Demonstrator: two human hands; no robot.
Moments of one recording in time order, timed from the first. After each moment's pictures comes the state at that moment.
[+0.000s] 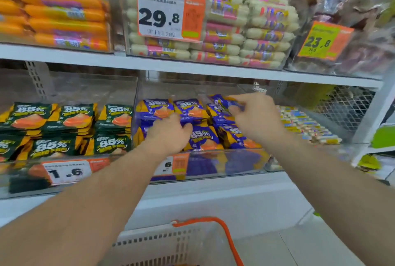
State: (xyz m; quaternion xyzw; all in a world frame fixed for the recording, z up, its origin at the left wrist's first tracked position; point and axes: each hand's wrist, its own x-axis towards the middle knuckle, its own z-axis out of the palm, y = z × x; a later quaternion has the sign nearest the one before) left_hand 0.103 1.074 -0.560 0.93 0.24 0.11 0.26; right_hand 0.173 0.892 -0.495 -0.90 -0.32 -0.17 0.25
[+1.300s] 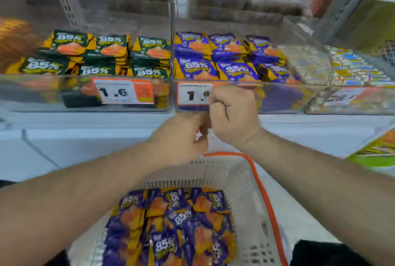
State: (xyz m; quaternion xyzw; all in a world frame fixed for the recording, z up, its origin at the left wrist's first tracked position) left_hand -0.032 1.054 -0.636 0.96 0.01 0.13 0.25; right_hand 0.068 0.947 -0.612 -0.68 -0.54 -0.25 0.42
